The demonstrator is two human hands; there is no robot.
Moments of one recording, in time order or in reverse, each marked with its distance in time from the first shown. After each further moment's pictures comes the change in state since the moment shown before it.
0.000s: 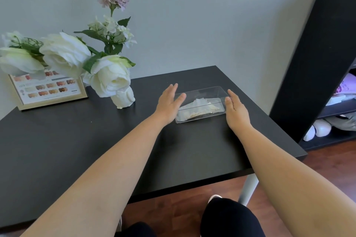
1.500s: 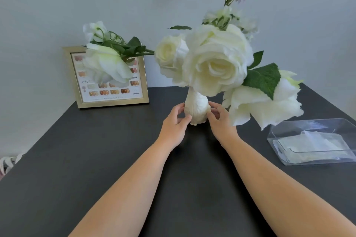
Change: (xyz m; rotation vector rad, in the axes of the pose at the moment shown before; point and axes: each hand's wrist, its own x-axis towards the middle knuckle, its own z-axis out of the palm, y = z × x) left_hand 0.002 -0.193 -0.165 -0.321 0.213 -0.142; right_hand 0.020 -0.134 0.314 0.123 -0.228 0.013
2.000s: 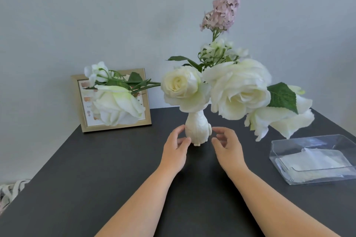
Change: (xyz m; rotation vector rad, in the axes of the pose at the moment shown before) left_hand -0.012 0.006 -0.004 -0.061 0.035 0.039; right_hand -0.046 -0.021 -0.018 0.079 0.103 -0.236
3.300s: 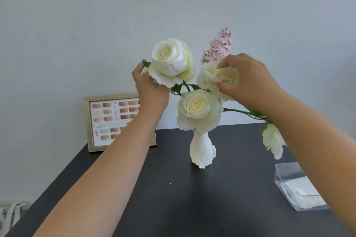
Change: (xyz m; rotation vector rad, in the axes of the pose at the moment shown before) left_hand 0.065 0.204 -0.093 -0.151 0.412 0.431; right_hand 0.074 -0.235 -0.082 -0.487 -0.024 -0.534
